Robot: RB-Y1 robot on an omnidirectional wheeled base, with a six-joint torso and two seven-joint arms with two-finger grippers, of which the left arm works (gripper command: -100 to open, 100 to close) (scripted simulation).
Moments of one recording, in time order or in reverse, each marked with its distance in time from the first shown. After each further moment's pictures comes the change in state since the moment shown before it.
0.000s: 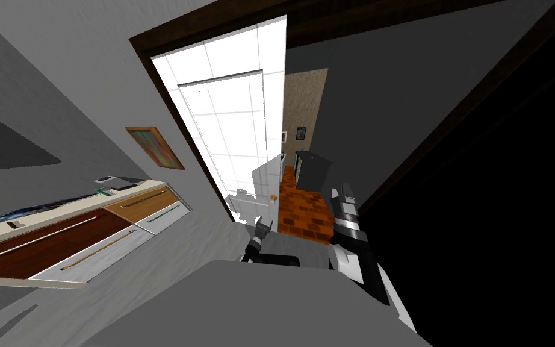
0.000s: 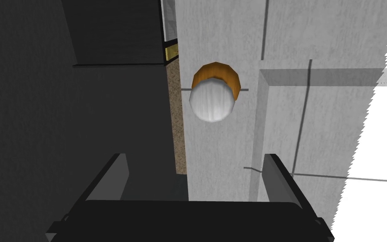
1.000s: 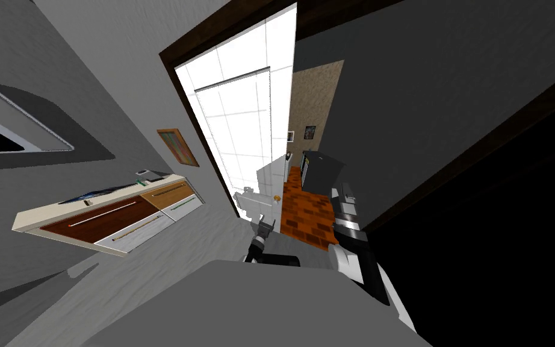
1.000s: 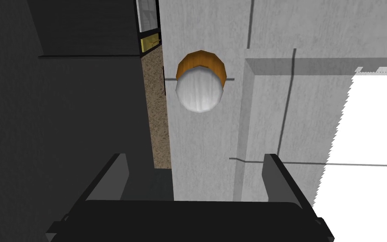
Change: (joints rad) arm 0.008 -0.047 -0.005 -0.019 -0.003 -0.011 -0.015
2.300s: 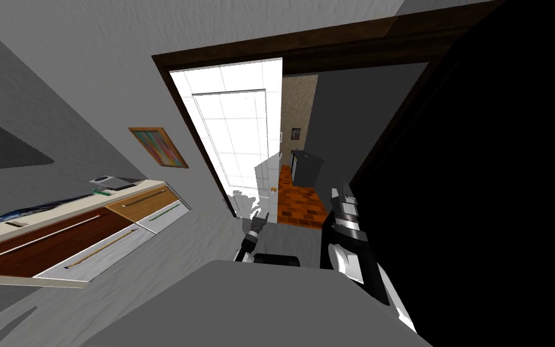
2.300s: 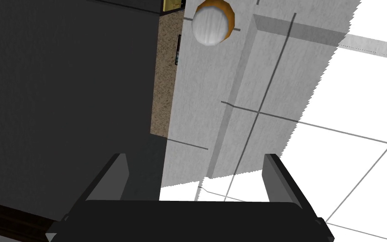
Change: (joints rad) arm 0.041 0.075 0.053 -0.188 0.021 0.033 0.253
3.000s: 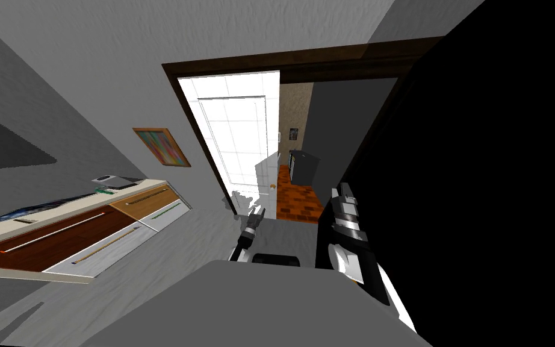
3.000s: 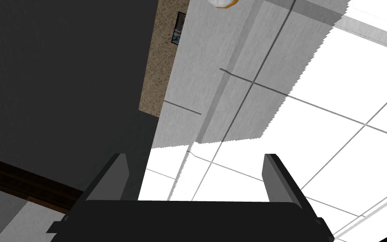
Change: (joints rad) arm 0.033 0.030 0.030 -0.133 0.013 0.031 0.155
